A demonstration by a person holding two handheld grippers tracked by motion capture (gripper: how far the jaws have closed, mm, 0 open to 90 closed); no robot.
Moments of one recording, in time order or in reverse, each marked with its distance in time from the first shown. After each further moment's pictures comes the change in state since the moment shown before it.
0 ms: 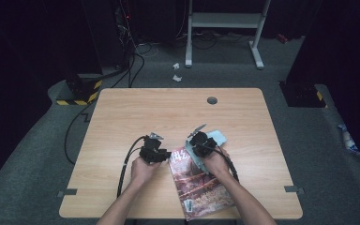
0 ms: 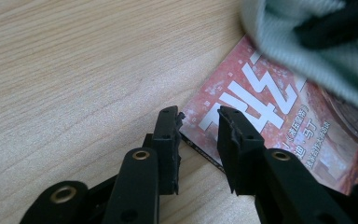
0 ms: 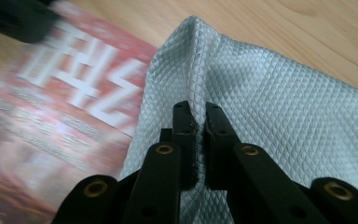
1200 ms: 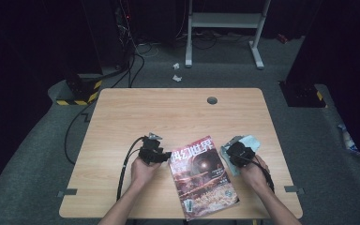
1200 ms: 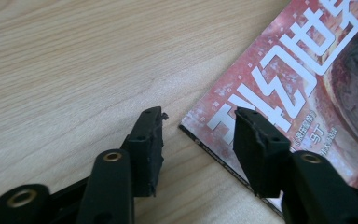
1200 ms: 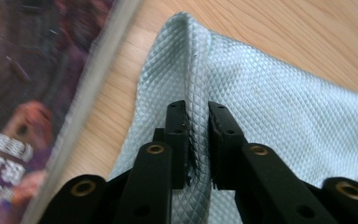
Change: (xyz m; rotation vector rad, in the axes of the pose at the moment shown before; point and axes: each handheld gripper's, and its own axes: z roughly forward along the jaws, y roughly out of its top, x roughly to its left) left arm -0.005 -0.003 -0.010 -0.037 0.058 -0.036; right arm -0.065 -0.107 -0.043 0.047 -0.190 0.062
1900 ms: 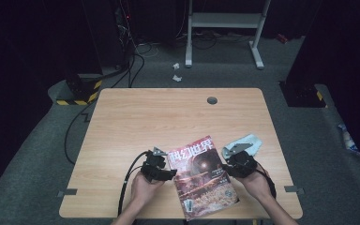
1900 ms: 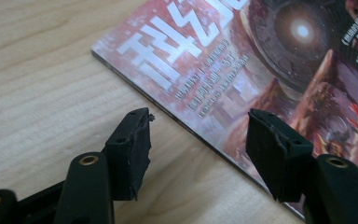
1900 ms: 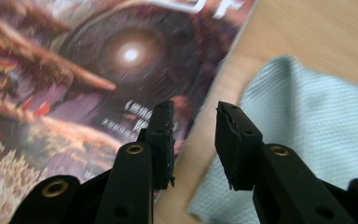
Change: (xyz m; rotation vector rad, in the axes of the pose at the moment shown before) left arm -0.048 -0.032 -0.020 0.081 -0.059 0.047; right arm 0.024 -0.015 -0.035 -0.142 0.237 -0.034
